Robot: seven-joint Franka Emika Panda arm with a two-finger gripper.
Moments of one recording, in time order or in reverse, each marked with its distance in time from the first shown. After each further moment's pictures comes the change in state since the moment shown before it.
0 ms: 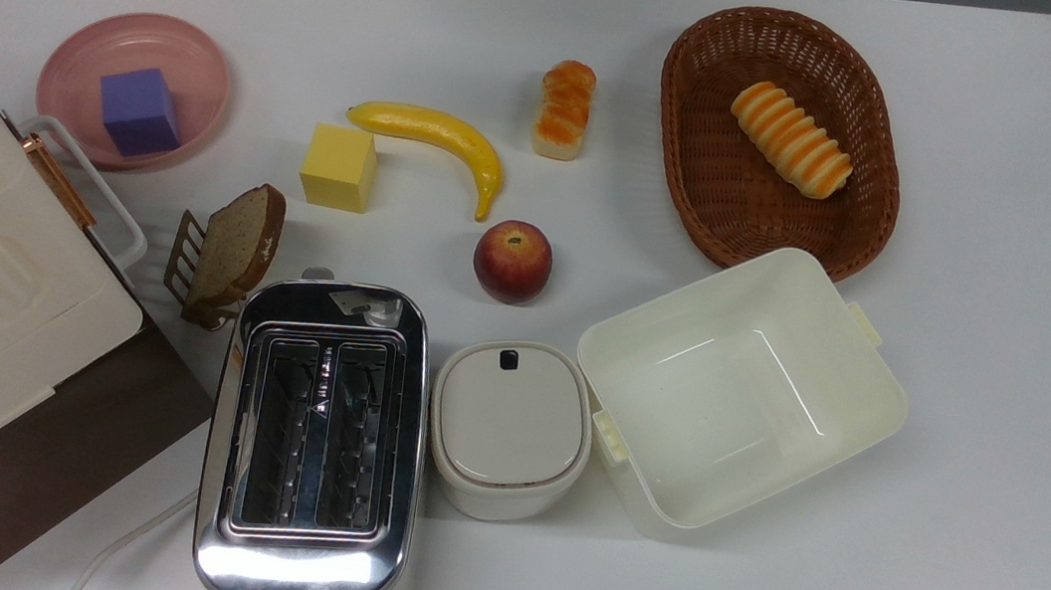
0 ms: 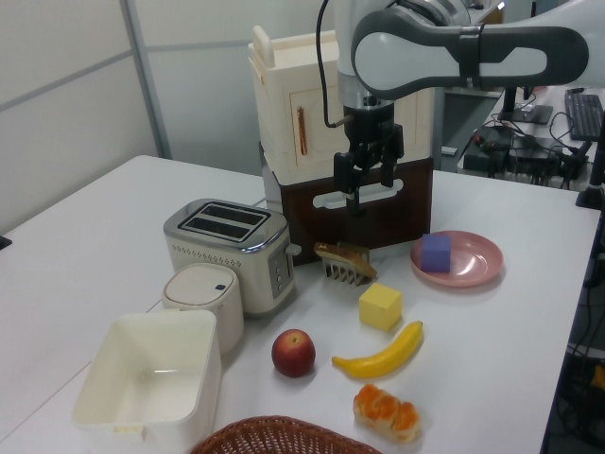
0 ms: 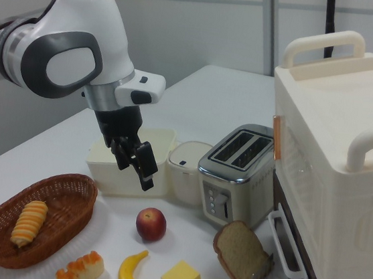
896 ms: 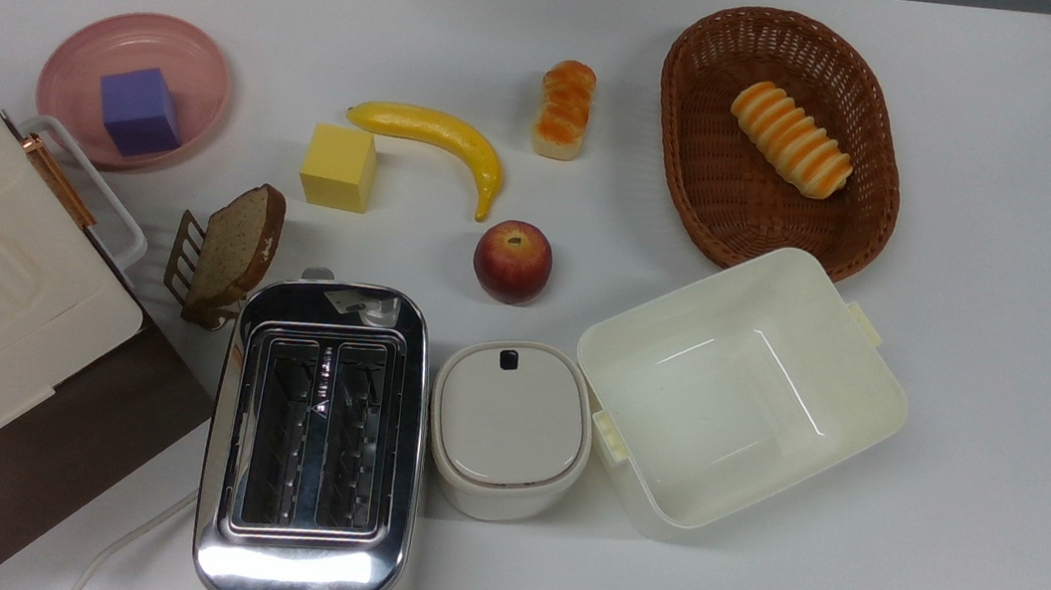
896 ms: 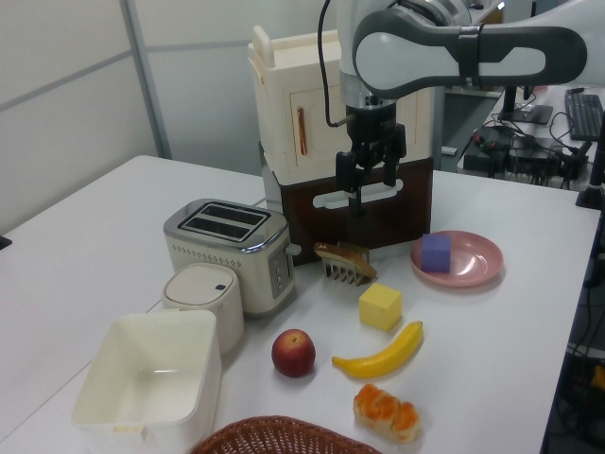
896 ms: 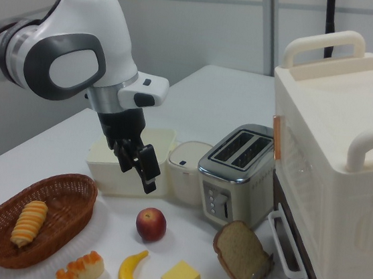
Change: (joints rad) arm -0.014 0.004 0.000 0.000 0.000 -0.001 0.000
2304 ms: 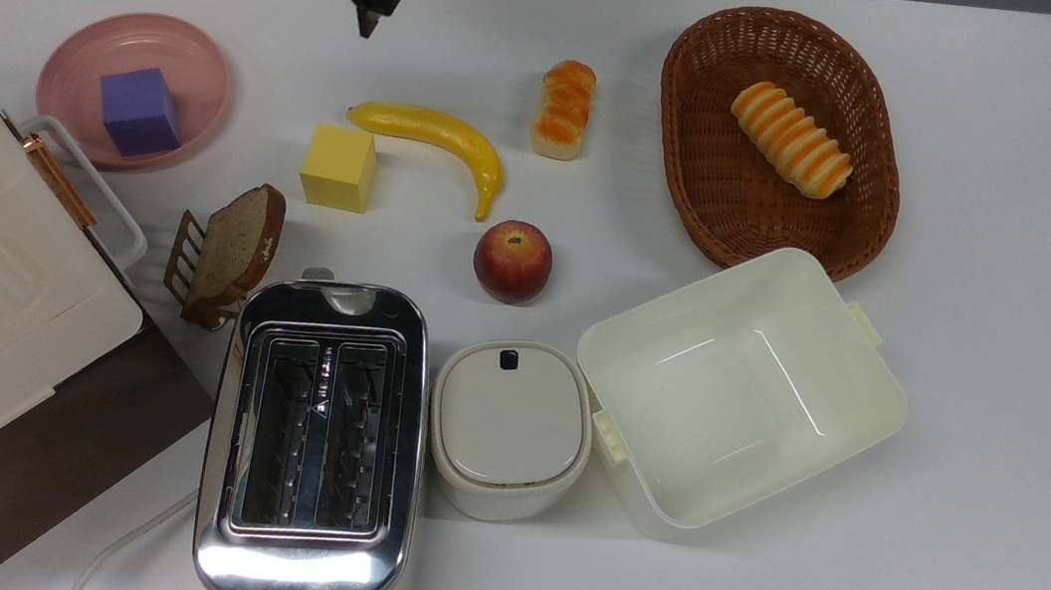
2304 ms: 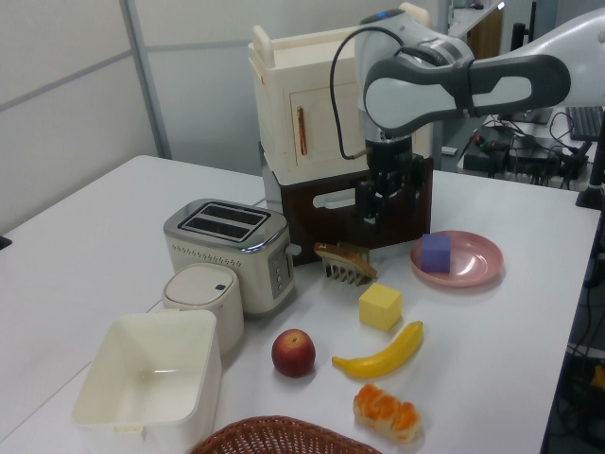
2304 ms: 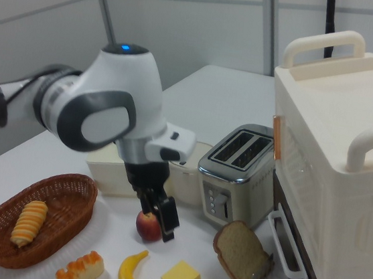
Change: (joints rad) arm -0.209 0.015 0.110 -0.167 0.000 0.127 0.024
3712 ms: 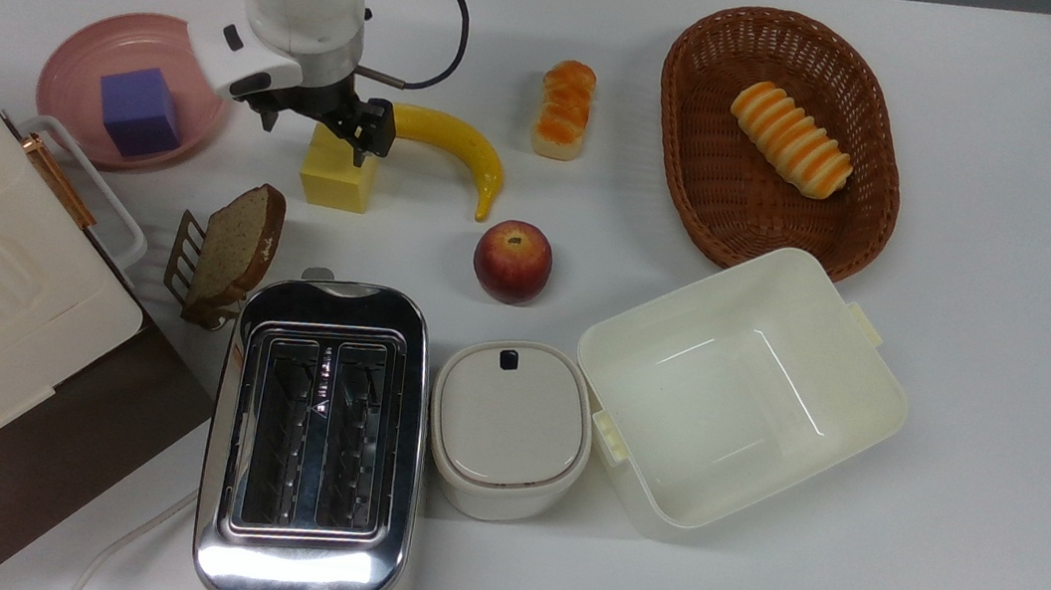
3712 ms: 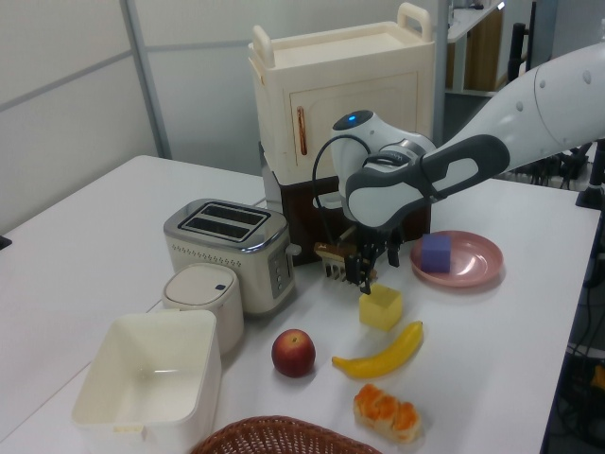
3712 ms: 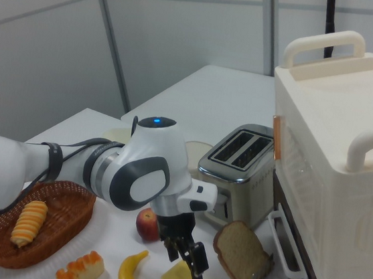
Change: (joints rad) arm -0.021 0.218 0.048 -0.101 -0.143 0.295 0.000
